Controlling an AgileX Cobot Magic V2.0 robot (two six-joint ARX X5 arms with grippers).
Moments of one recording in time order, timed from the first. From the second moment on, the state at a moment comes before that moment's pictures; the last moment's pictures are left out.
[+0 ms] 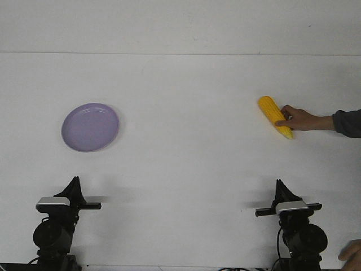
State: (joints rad) left arm -0.07 0.00 0.03 0.00 -0.11 0.01; right arm -0.04 0.00 0.02 -0.11 -0.13 -0.07
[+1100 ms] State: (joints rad) left arm -0.07 0.05 0.13 -0.03 -0.08 -0.26; right arm -0.04 0.00 0.02 -0.11 -0.13 -0.07
